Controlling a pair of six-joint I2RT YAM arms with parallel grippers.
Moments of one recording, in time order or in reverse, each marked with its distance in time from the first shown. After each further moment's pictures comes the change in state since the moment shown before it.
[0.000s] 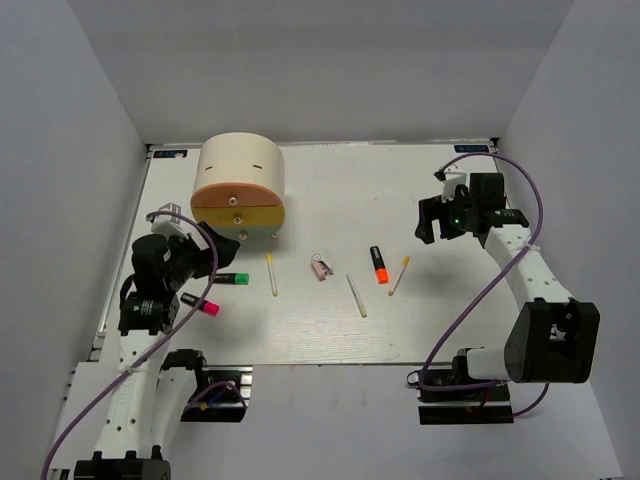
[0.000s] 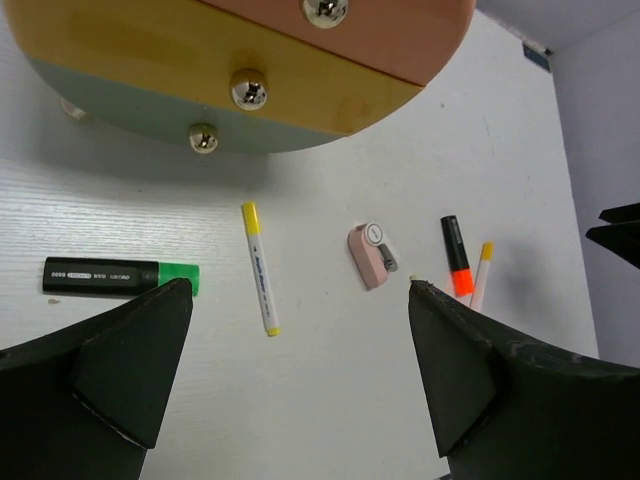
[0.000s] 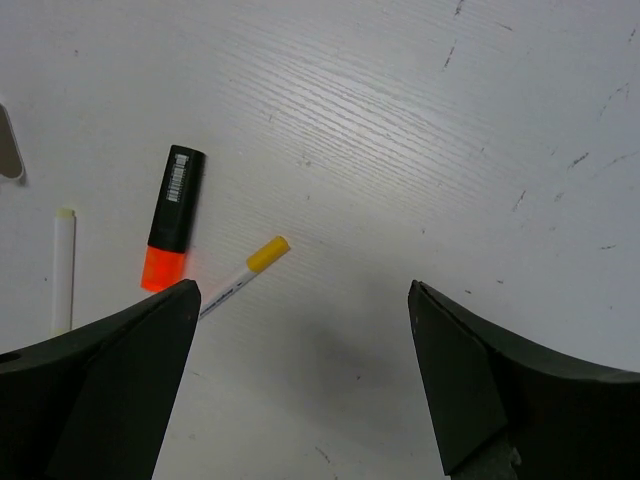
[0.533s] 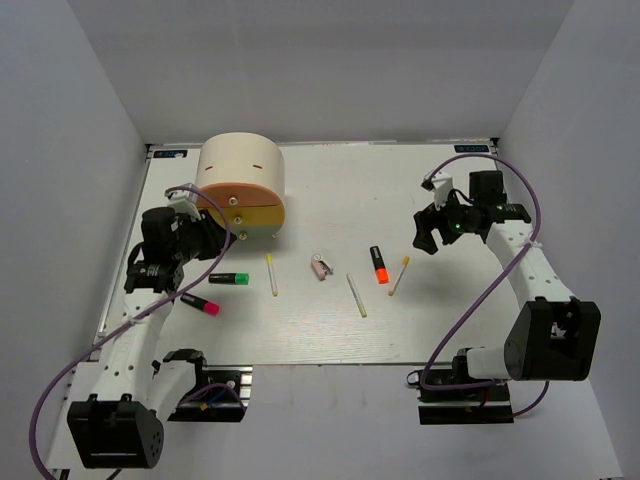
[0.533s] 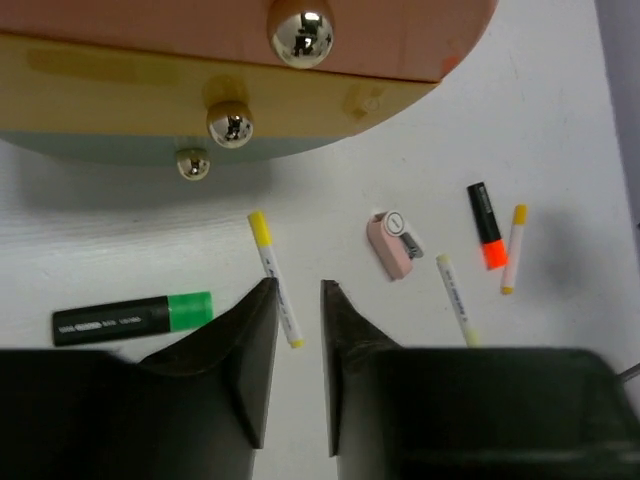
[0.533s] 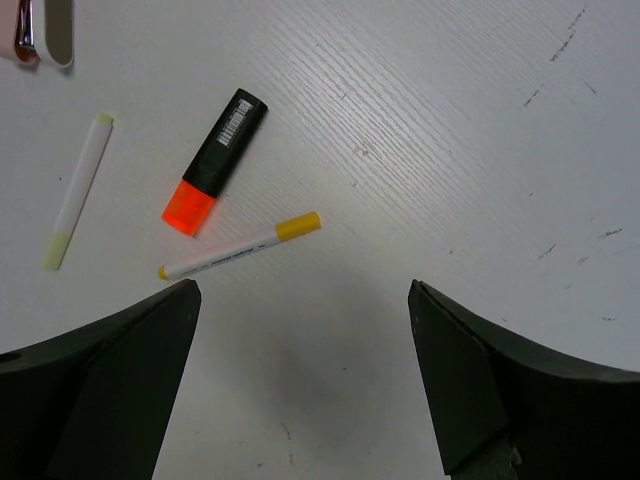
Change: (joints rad) left arm -0.018 0.270 0.092 0.061 0.079 0.142; right arm 0.000 0.007 0.042 -0.152 -0.170 -0.311
